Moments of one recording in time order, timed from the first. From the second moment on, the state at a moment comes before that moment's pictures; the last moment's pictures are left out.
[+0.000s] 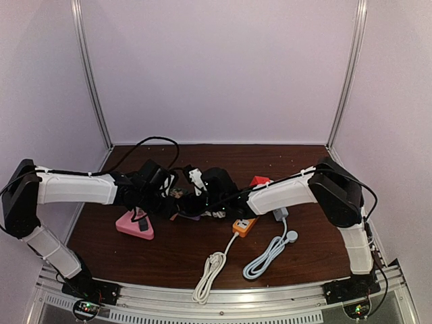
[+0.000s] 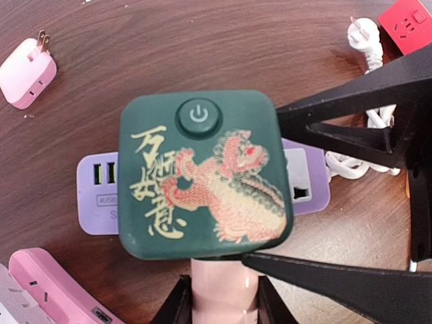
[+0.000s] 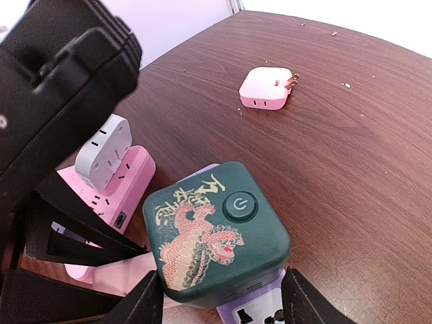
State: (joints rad) left arm -0.76 1.54 0.89 -0.33 -0.08 -0.36; right arm 0.99 2.19 1.44 0.30 0.01 0.32
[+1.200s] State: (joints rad) left arm -0.75 1.45 0.78 -0.27 -0.06 -0.39; right arm 1.02 2.21 1.45 0.32 0.05 0.29
